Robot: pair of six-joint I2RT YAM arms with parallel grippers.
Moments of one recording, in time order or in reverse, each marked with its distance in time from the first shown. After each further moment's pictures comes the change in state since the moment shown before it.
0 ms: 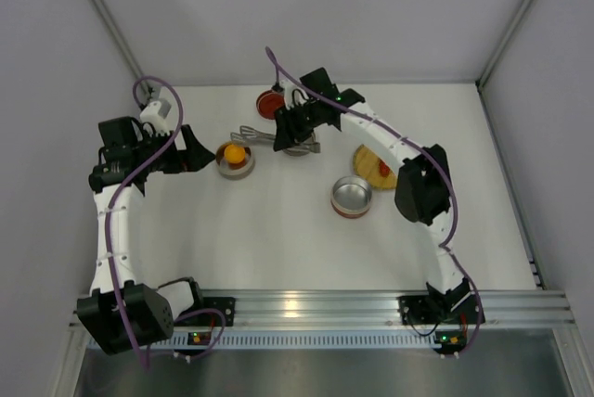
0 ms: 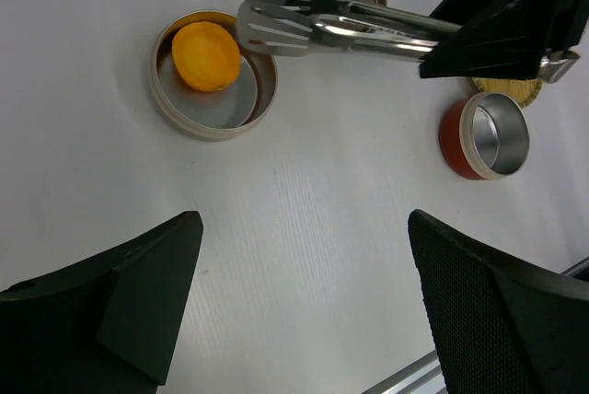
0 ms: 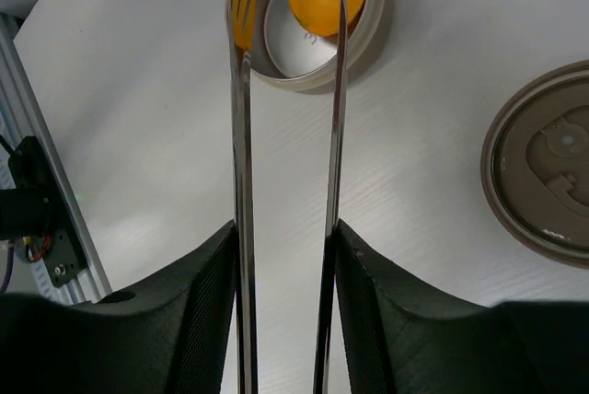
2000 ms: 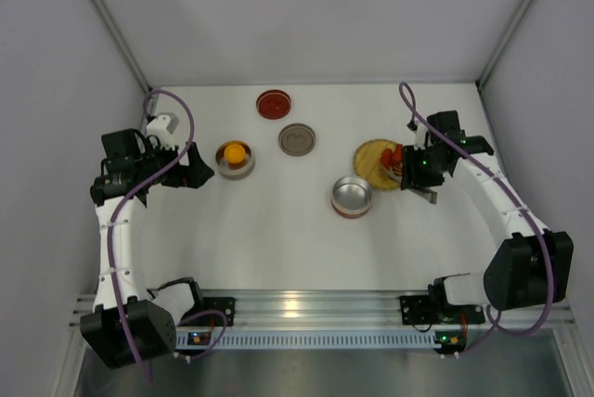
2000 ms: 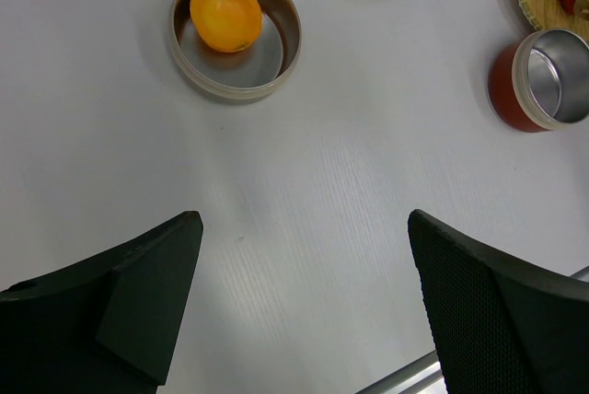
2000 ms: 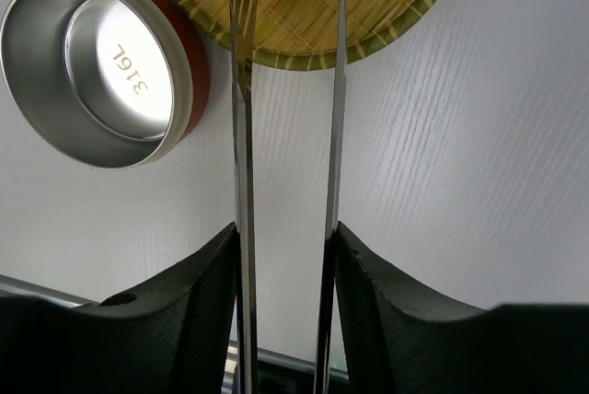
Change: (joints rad) left arm 0.000 -0.083 -0.068 -0.074 -0.047 0.191; right arm -0.491 -0.913 -0.990 -0.218 0.435 -0.024
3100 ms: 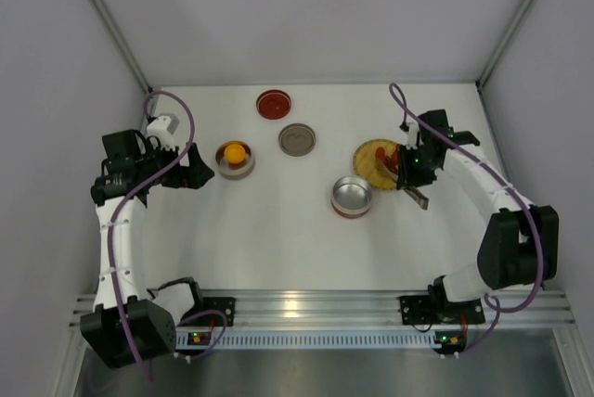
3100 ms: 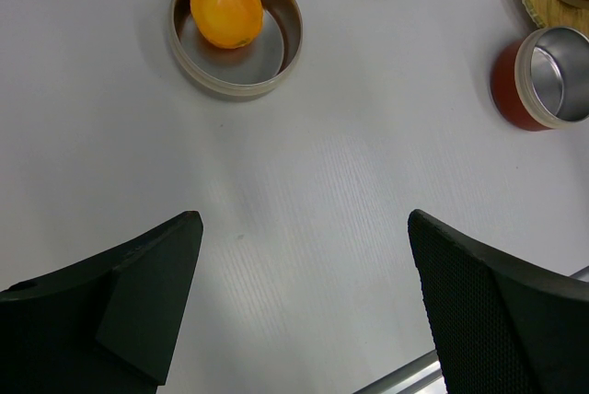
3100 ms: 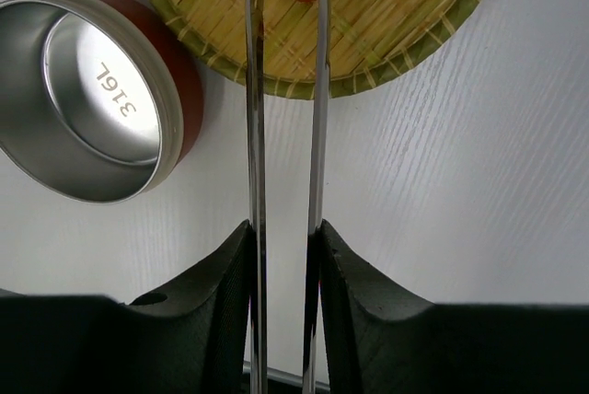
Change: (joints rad) left arm 0.000 0.000 -0.007 0.000 -0.003 0.000; right arm 0.013 0.130 0.005 0.064 0.000 0.008
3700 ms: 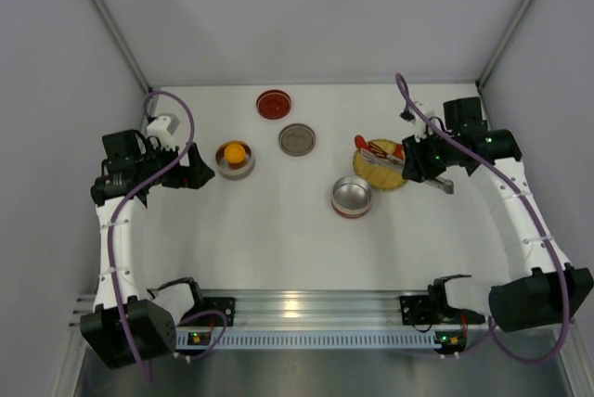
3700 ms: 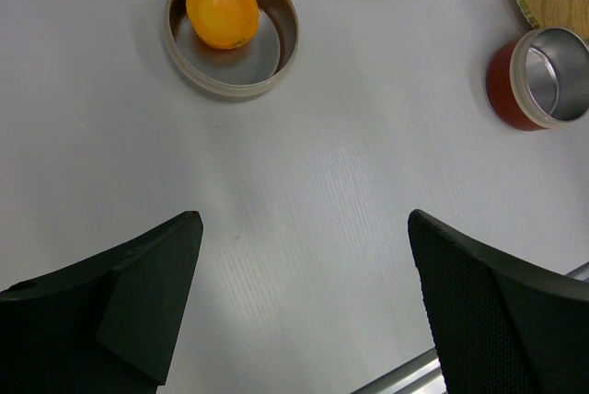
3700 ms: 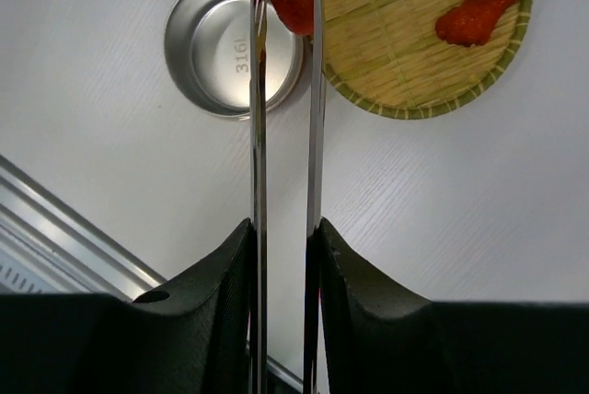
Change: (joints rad) left arm 0.000 0.000 0.000 0.000 0.005 -0.001; right arm 0.000 -0.228 0.197 -0.222 -0.186 -0.349
